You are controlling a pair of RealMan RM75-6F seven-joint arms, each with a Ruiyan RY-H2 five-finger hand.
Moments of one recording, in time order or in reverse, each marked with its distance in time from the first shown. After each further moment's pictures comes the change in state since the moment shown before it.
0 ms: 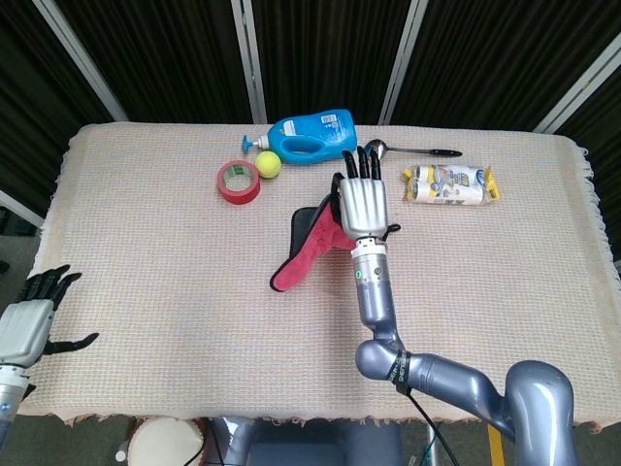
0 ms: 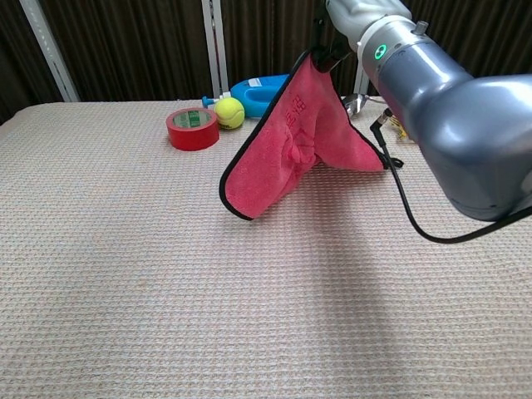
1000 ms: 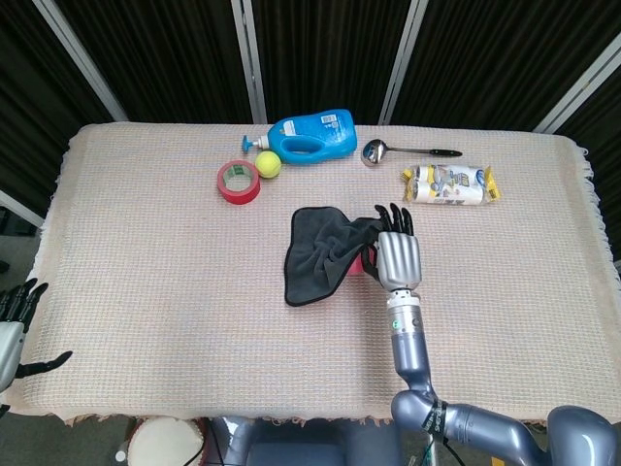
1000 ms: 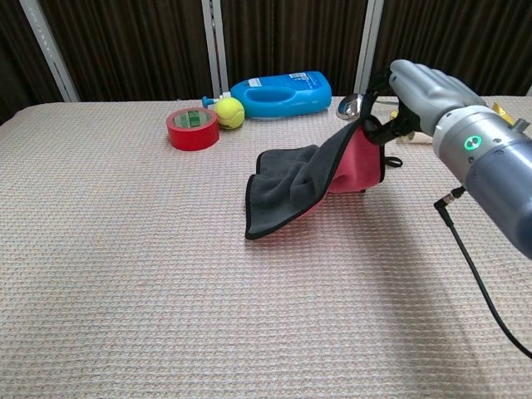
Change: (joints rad) left arm 0.119 0.010 0.078 0.111 0.126 0.161 -0.028; right arm -0.331 0.028 -0.147 -0.206 -0.130 0.051 0.143
